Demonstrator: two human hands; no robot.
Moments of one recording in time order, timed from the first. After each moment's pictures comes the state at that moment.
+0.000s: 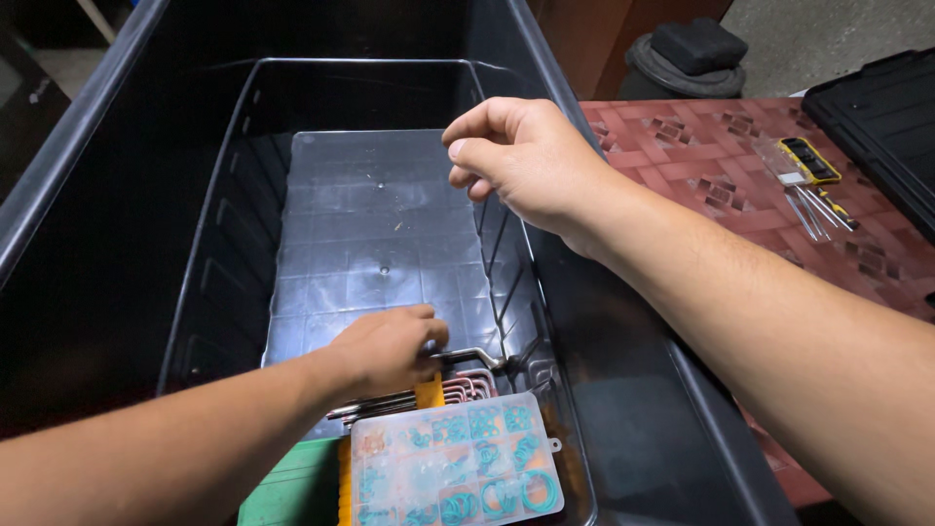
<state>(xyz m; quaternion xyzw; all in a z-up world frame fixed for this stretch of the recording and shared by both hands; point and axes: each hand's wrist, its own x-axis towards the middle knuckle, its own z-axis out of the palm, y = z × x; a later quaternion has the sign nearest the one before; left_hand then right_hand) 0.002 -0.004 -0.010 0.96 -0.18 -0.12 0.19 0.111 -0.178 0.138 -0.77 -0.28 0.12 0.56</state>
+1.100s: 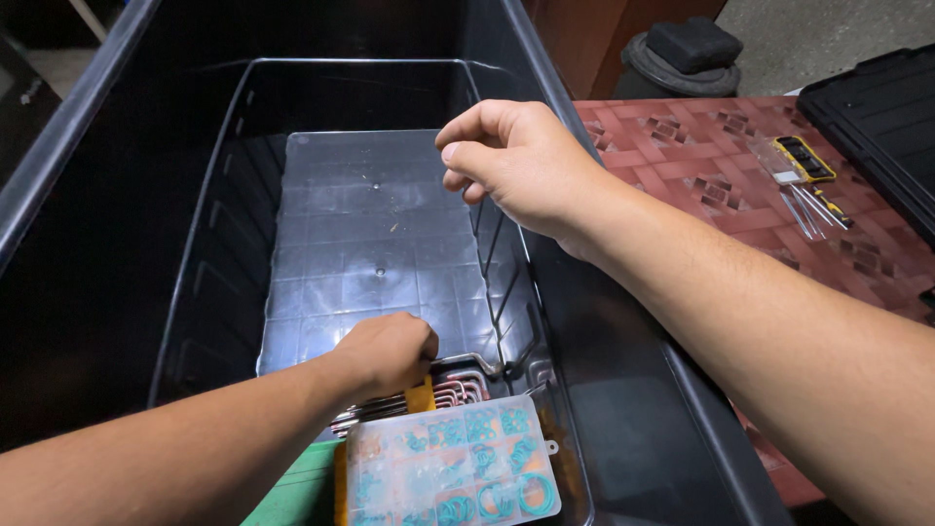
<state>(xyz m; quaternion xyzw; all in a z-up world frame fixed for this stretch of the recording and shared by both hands) 0.011 -0.011 -0.024 0.97 -0.09 -0.19 0.14 0.112 -0.178 0.137 -0.78 -0.28 0.12 0.55</state>
